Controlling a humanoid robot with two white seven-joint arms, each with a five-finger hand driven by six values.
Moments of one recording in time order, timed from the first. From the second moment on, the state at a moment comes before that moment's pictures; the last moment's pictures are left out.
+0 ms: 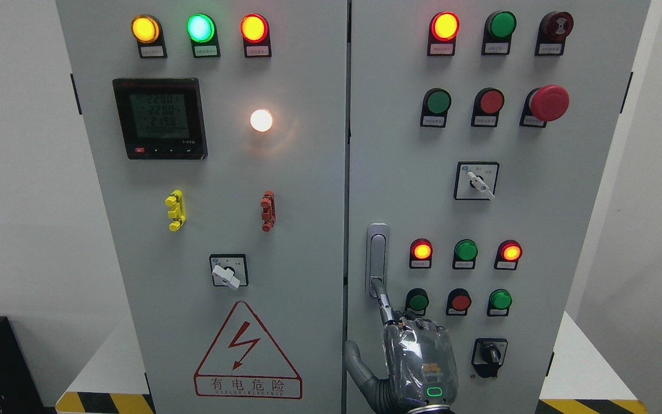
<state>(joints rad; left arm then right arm) 0.05 -0.10 -0.16 -0.05 0.12 -0.03 -0.03 -0.28 0.14 0.35 -1.75 1.42 0.24 -0.07</state>
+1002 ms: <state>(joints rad) 0.05 -0.10 -0.16 -0.05 0.12 -0.03 -0.03 -0.28 0.14 0.35 -1.75 1.42 0.25 -0.06</state>
